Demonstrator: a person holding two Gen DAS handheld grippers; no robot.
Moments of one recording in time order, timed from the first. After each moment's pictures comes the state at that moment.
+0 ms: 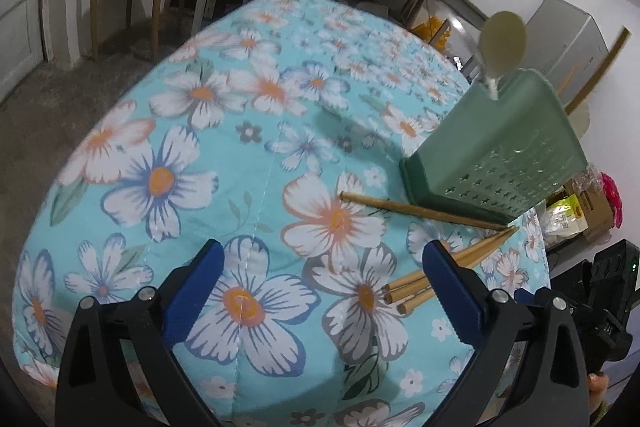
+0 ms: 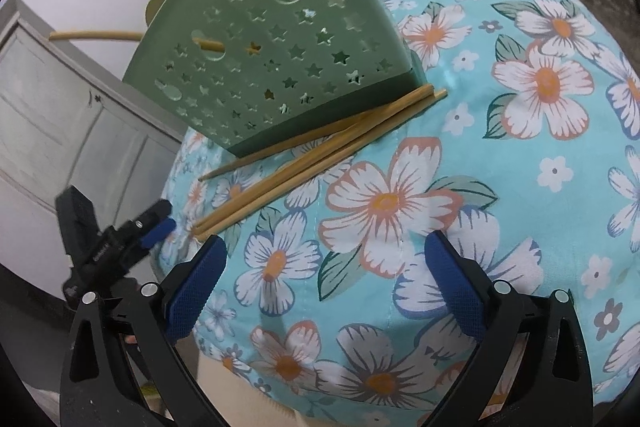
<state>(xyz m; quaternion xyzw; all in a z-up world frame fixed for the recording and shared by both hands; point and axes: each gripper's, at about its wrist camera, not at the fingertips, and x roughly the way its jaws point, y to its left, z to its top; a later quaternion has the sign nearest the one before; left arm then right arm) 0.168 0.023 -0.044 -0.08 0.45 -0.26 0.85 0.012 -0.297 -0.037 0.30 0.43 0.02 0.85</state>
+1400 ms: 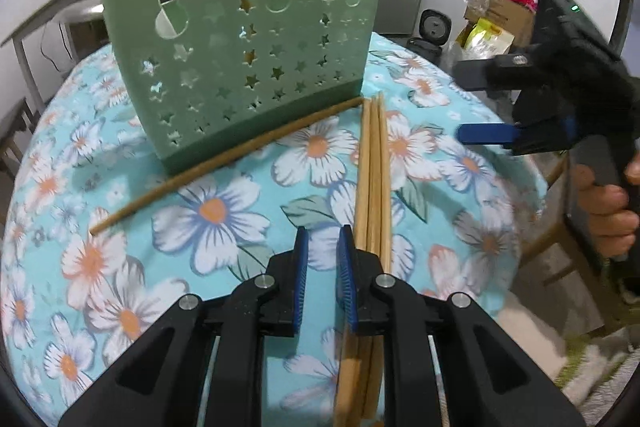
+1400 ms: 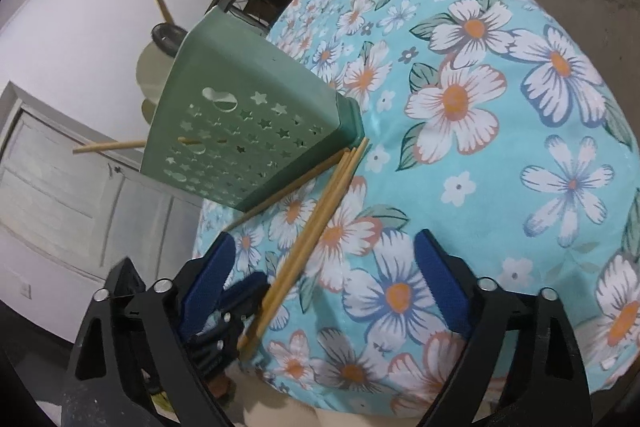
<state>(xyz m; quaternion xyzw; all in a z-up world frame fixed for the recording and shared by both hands) 0.082 -0.103 -0.053 0.17 0.38 -0.48 0.77 -0.028 -0.362 -0.029 0.43 0.36 0.01 0.83</state>
